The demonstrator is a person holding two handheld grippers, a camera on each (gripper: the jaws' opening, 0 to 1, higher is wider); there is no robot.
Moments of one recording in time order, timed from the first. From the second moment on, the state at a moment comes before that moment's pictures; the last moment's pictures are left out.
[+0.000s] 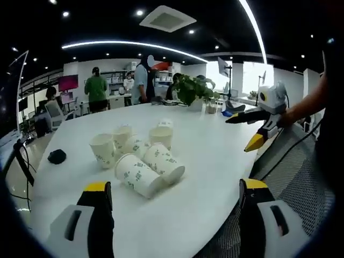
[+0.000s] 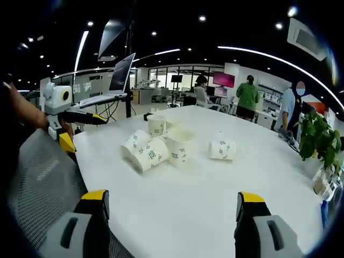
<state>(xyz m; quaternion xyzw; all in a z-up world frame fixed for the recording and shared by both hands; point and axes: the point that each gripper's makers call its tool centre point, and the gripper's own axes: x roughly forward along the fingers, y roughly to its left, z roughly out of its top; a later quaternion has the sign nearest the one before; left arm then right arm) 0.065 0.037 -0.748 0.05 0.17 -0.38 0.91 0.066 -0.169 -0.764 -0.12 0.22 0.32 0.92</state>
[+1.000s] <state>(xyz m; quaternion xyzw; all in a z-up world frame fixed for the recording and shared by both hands) 0.067 0.039 -0.746 0.04 0.17 -0.37 0.91 0.068 -0.169 -0.767 -0.12 0.22 0.32 0.91</state>
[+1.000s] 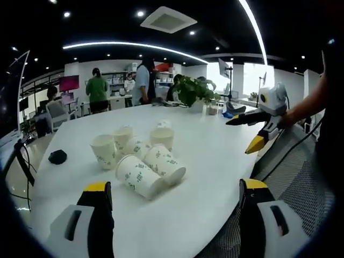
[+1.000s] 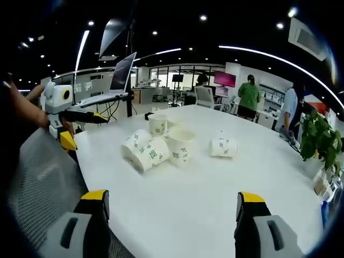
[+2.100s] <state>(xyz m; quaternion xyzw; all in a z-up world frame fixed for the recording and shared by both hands) 0.069 0.042 -0.747 0.04 0.16 -0.37 0.91 0.068 -0.170 -0.763 -0.12 0.21 0.32 0.92</state>
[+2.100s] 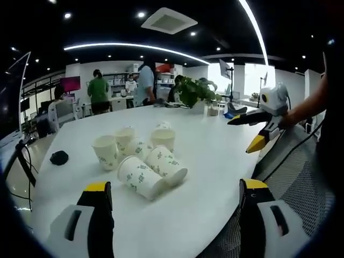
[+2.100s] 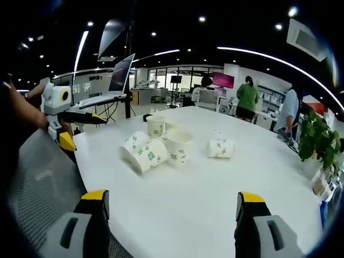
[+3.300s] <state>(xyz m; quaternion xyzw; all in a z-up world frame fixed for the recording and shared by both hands) 0.067 0.040 -0.746 0.05 0.17 -0.37 0.91 0.071 -0.172 -0.758 -0.10 0.23 0.31 0.92</state>
